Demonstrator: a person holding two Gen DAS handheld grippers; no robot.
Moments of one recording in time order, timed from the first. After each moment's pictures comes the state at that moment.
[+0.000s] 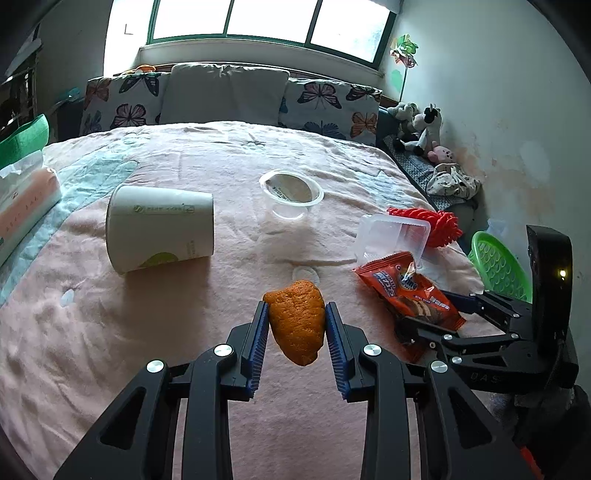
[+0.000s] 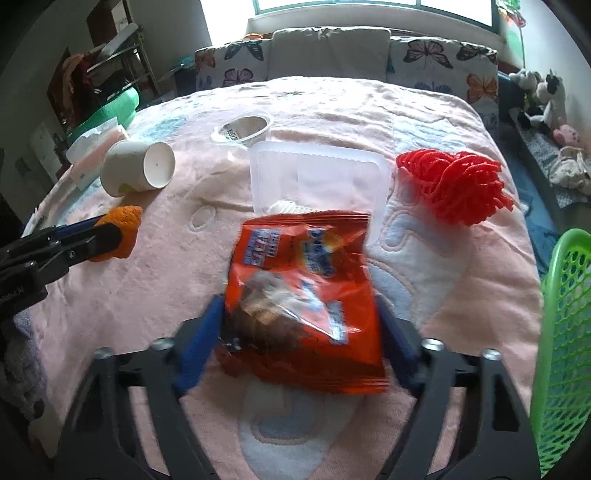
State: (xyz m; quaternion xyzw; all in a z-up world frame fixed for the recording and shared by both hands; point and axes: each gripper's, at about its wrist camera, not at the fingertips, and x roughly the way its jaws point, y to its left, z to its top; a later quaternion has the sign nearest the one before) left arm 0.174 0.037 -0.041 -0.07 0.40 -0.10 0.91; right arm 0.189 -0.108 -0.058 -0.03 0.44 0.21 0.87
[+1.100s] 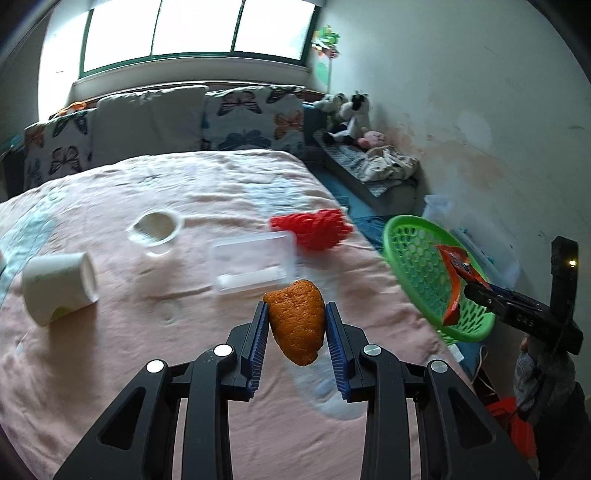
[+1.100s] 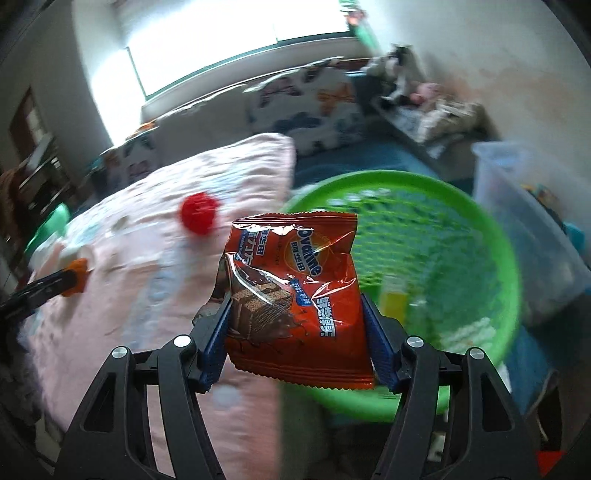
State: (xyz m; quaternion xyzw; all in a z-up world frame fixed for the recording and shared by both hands) left arm 0.165 -0.078 -0.002 -0.02 0.38 -0.21 0.90; right arm 0.096 -0.334 -0.019 0.11 0.37 0.00 0.92
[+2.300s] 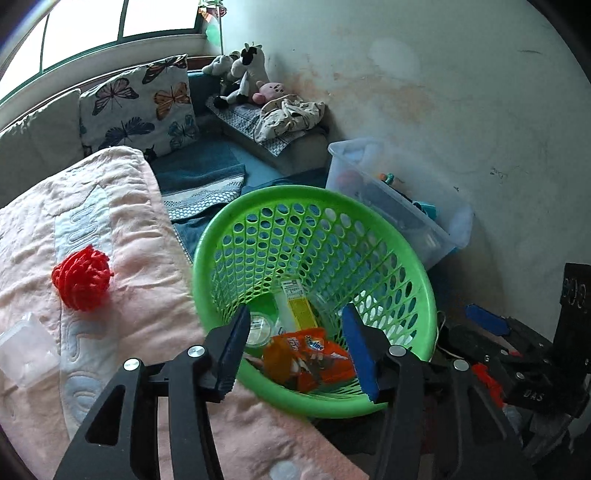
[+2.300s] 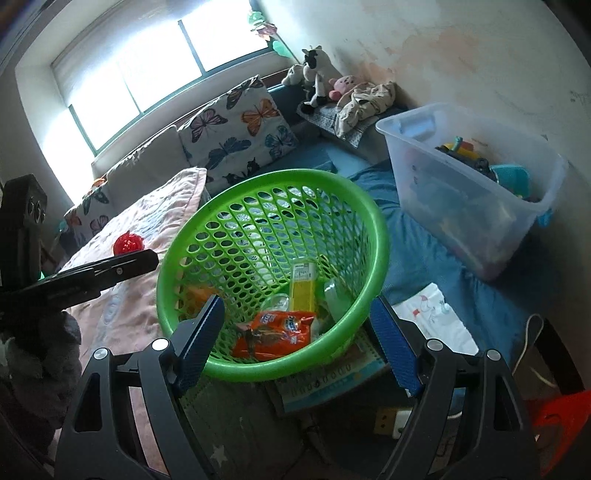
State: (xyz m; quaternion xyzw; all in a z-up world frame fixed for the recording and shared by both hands) left arm 0.202 -0.294 -0.021 0.05 0.42 -0.35 0.83; right arm 0.033 -0.425 -0.028 0.20 0.35 -0.07 0.91
